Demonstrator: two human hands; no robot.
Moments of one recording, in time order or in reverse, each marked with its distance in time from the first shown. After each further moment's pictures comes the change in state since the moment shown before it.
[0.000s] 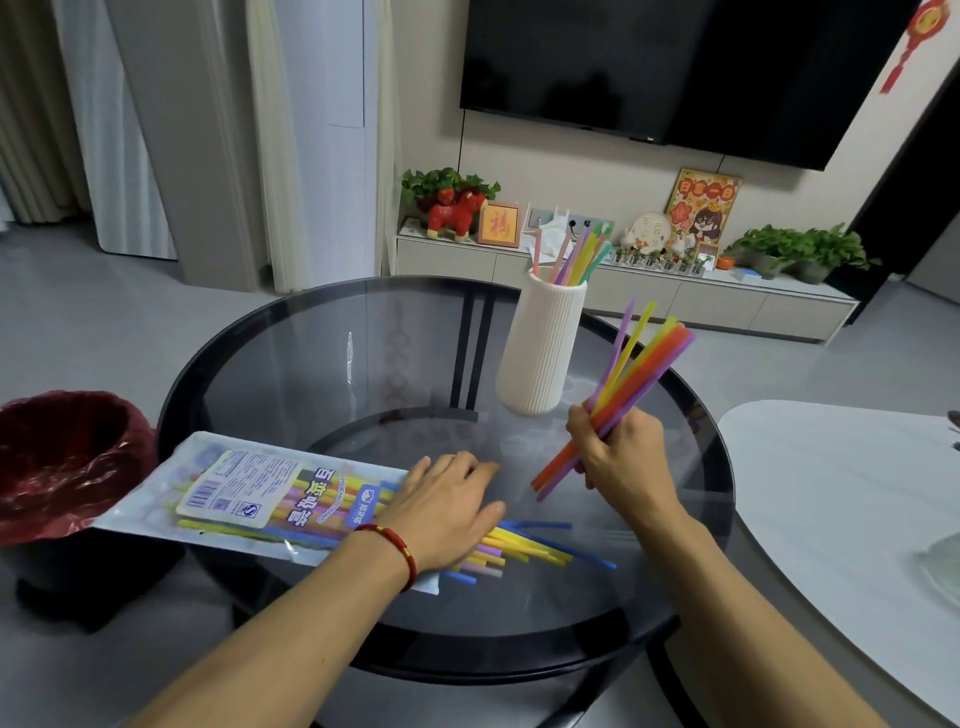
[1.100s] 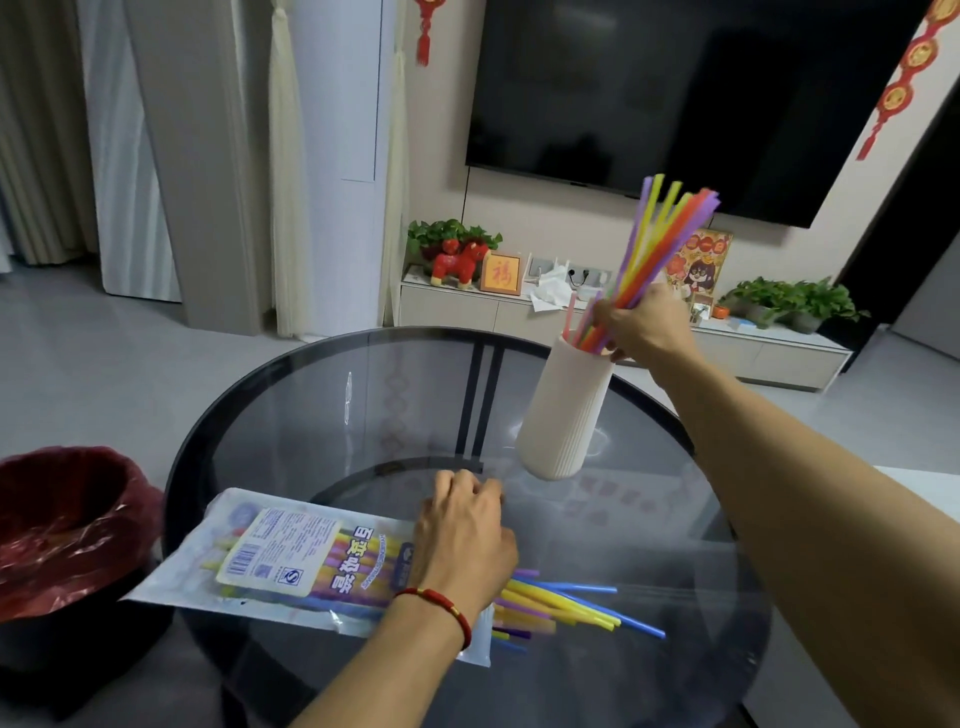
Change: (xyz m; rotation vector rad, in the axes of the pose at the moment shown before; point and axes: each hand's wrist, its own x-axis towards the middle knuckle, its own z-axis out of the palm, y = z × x) left_hand 0.012 0.006 -0.029 -0.159 0.402 -0.215; right_hand 0.177 -0.098 -0.012 -0.139 0.065 0.146
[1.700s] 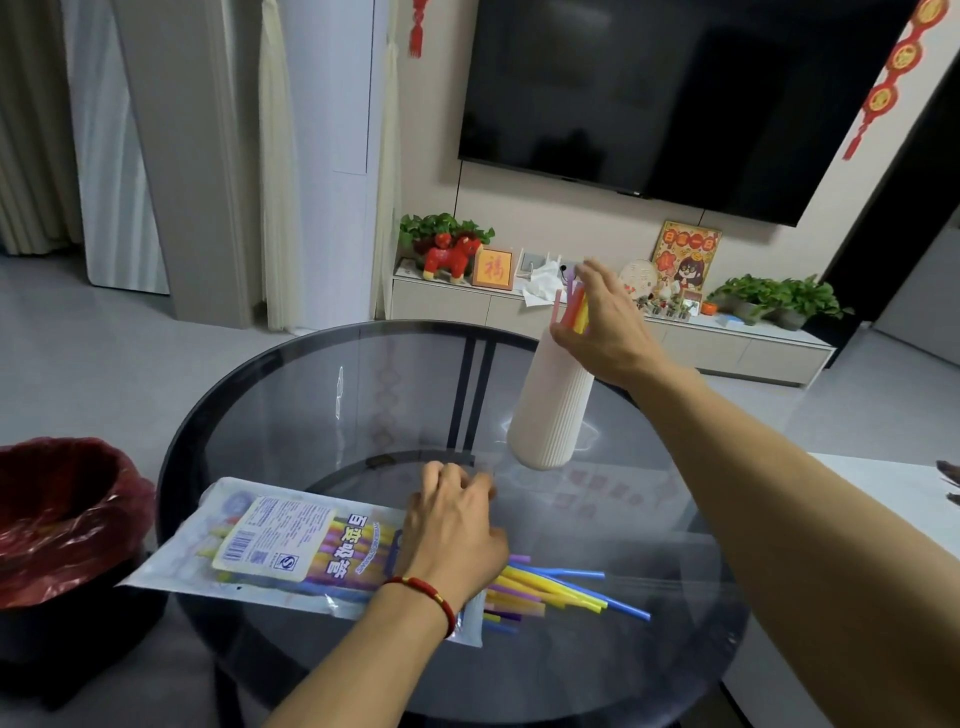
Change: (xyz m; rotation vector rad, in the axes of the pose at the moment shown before) left_hand -0.005 -0.004 -0.003 -0.014 -0.032 0.016; right_hand -0.014 0.003 0.018 -0.401 -0.118 -0.452
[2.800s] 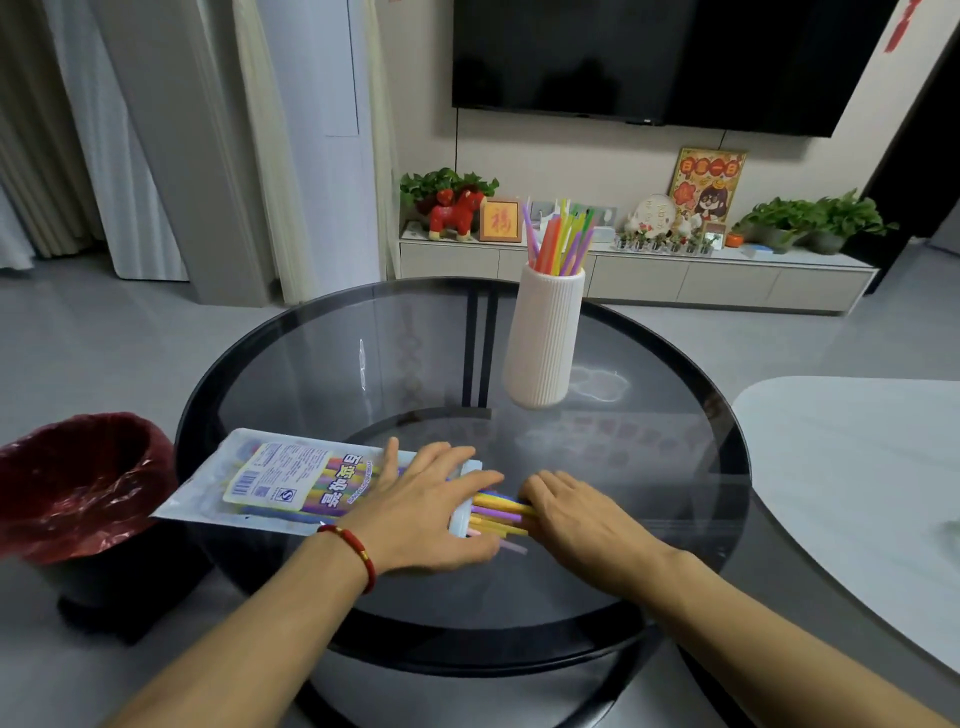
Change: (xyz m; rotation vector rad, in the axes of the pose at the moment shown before) left_hand -0.027 -0.033 -0.007 0.276 -0.430 0.282; right_hand -0.229 0.019 0.080 -0.145 -0.474 -0.342
